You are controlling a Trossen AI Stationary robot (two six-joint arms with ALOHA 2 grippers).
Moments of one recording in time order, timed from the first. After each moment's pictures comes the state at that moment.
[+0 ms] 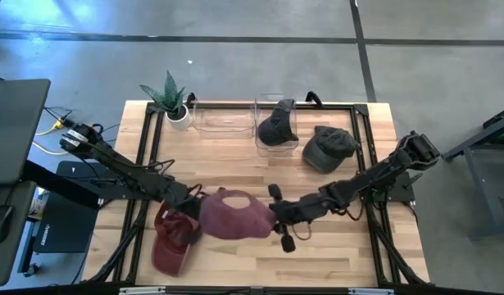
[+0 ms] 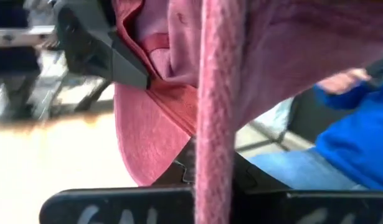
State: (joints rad) left arm -0.46 1.30 0.66 0.59 -0.01 -0.15; right arm 0.44 1.57 1.06 0.28 0.20 0.18
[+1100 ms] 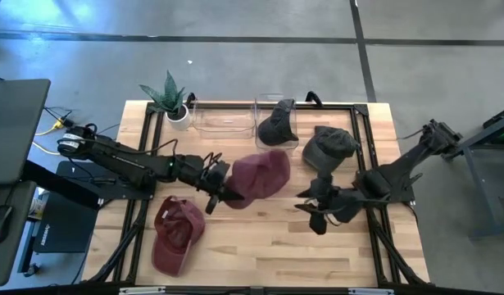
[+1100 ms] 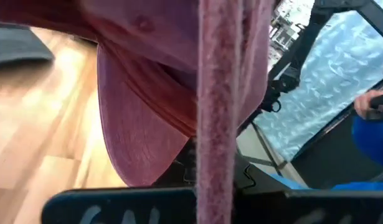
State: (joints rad) left arm -0.17 1.29 0.66 0.46 0.17 -0.48; right arm 0.58 1.23 1.05 -0.55 0.54 0.73
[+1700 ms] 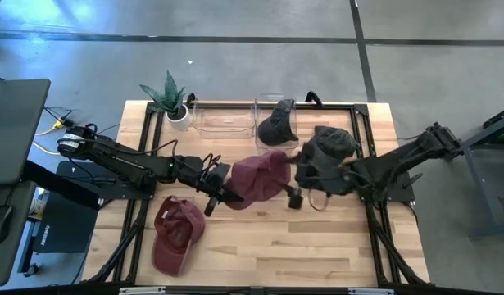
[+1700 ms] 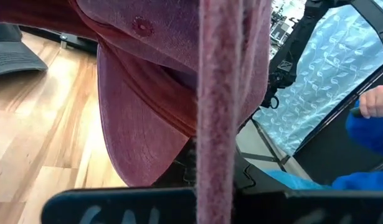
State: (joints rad) left arm -0.17 1.29 0.66 0.47 0.17 -0.42; right arm 0.37 1.27 1.01 -0.05 0.66 0.02
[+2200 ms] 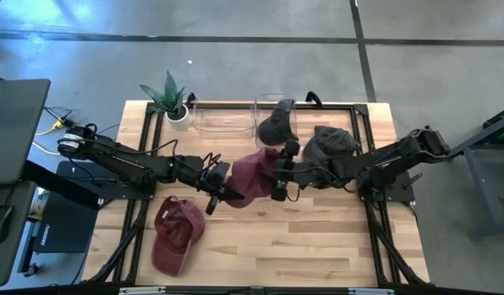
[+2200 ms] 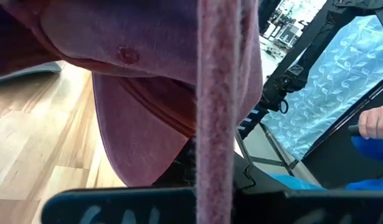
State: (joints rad) left arm -0.17 1.29 0.66 0.47 0.14 -0.42; right arm 0.21 1.43 1.01 -0.02 0.57 0.00
